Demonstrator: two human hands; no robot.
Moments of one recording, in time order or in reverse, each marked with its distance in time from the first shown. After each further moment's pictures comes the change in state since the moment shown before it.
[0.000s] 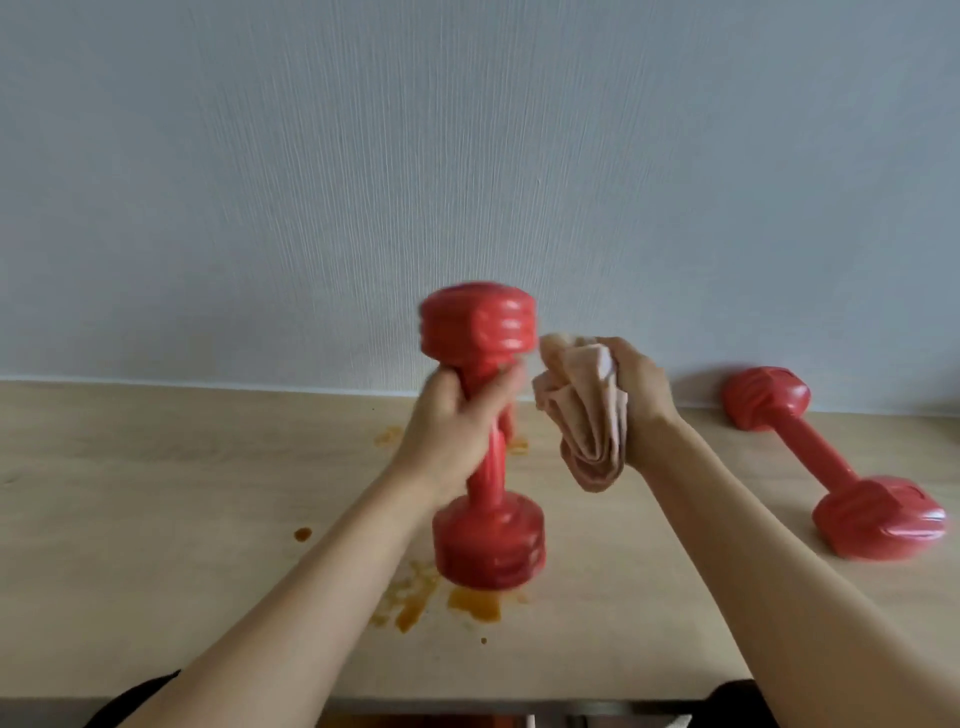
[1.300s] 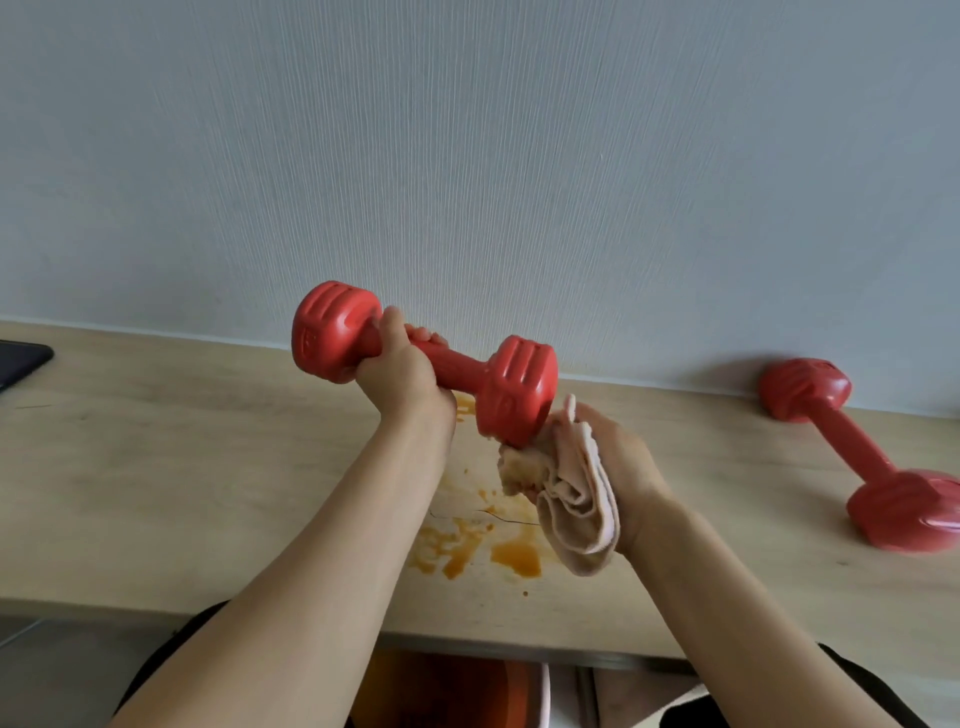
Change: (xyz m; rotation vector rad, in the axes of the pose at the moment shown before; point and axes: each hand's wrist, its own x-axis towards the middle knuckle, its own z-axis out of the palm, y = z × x) left_hand 0.024 -0.001 -0.046 -0.813 0.887 -0.175; right_hand -0.055 0.068 0.021 -0.120 -0.080 0.167
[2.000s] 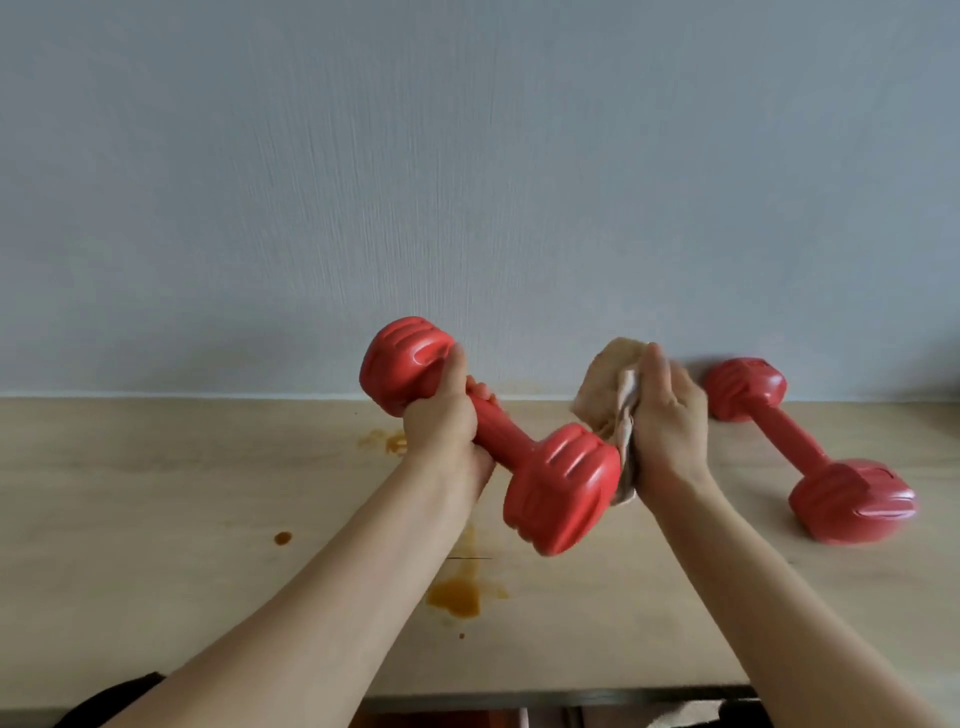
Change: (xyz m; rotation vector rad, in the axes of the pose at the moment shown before) left_hand -0.057 -0.055 0.021 0.260 -0.150 -0.397; right_hand 0.017 -0.050 -0.067 -0.248 0.427 -0.711
